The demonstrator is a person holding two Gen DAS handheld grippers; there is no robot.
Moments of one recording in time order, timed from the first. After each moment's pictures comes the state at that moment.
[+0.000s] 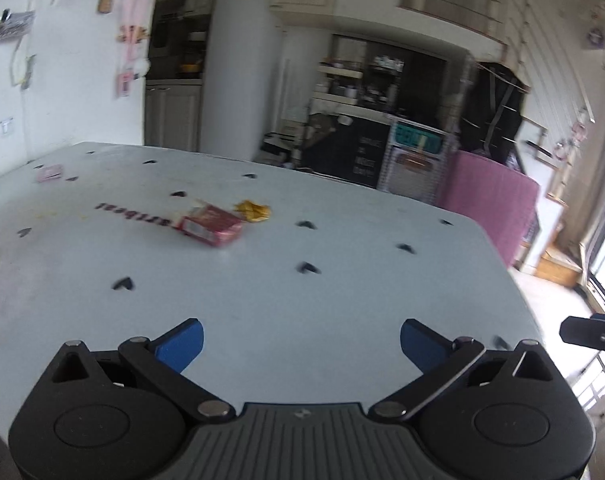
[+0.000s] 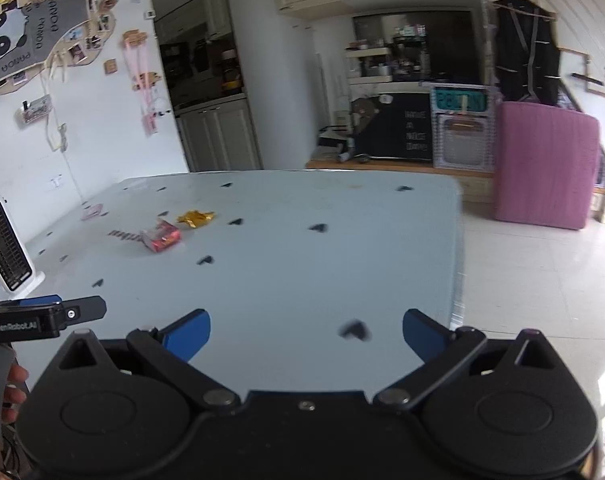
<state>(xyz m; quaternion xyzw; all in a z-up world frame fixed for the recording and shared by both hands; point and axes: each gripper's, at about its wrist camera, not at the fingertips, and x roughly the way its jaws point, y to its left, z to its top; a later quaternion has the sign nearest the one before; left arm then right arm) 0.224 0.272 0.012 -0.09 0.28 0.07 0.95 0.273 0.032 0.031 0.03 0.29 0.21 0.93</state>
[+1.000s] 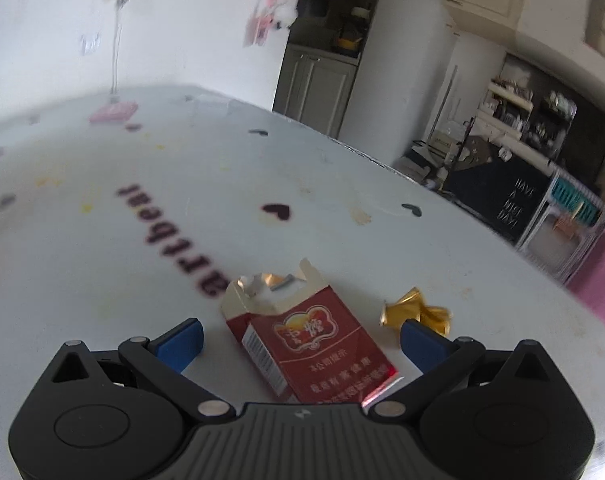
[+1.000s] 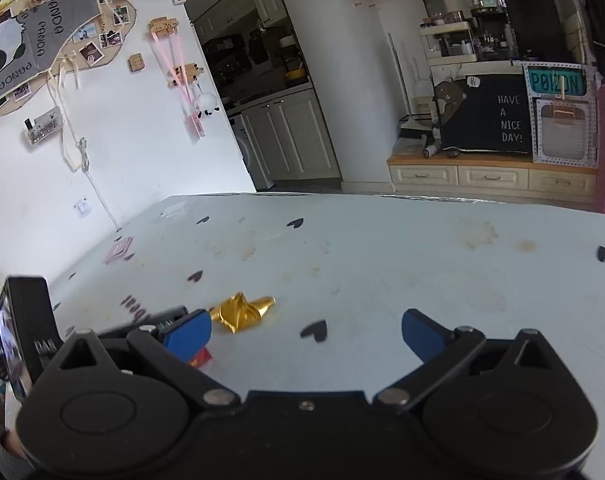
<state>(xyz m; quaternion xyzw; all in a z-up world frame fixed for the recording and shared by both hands) 0.454 0.379 -0.045 -0.18 0.28 0.28 0.90 0.512 0.202 0.003 0.08 0.29 0.32 0.90</state>
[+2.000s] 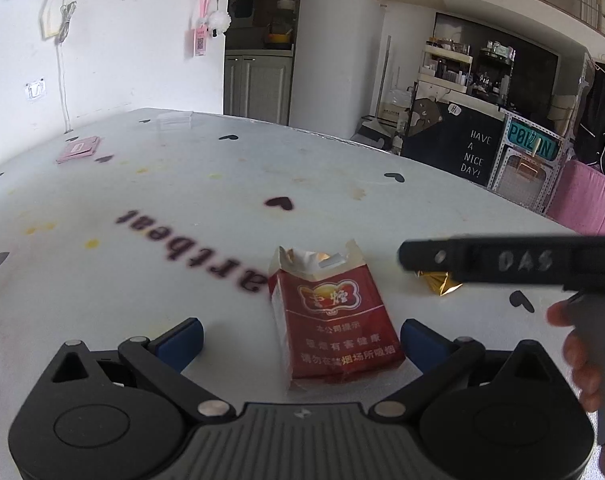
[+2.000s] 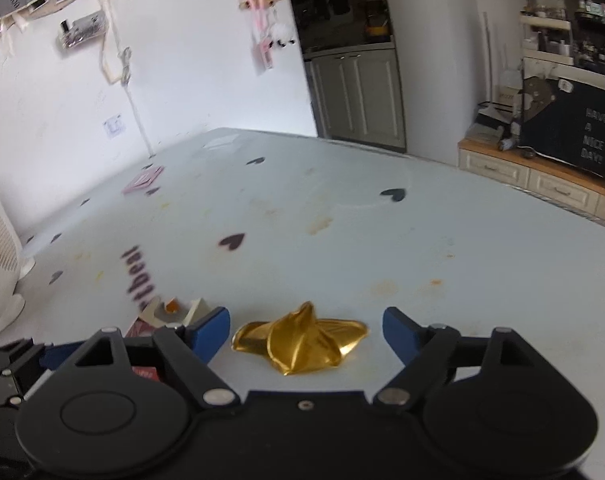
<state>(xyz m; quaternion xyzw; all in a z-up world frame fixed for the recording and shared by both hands) 0.420 0.406 -0.050 -0.11 0.31 0.20 0.92 0.565 0.336 -0.041 -0.03 0.32 0.41 0.85</state>
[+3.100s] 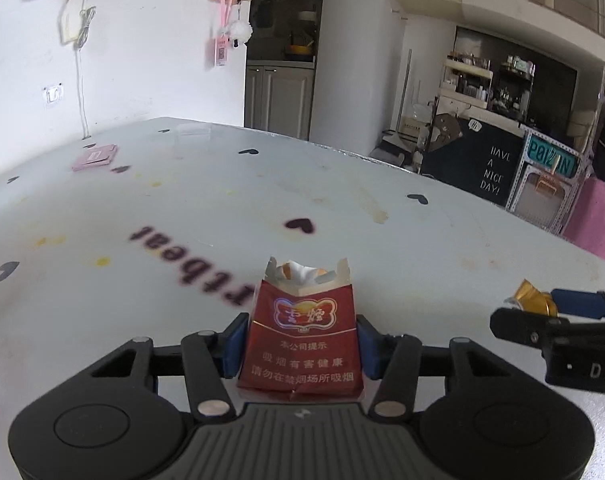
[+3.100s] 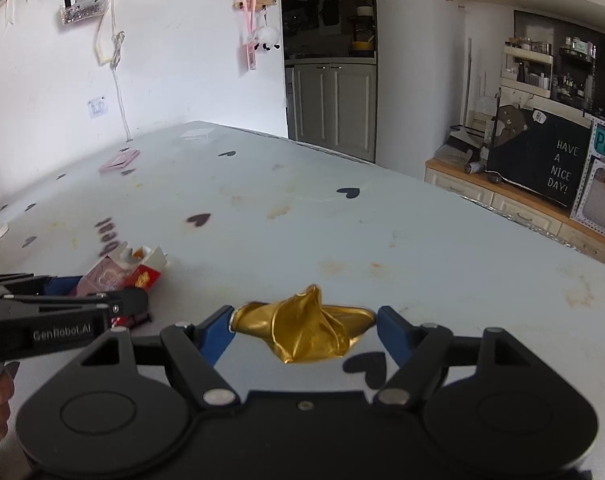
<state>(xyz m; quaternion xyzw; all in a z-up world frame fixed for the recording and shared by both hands) 0.429 0.413 -0.046 -0.11 0.29 0.23 0.92 0.540 0.296 -0.038 -0.08 0.28 0.37 0.88</state>
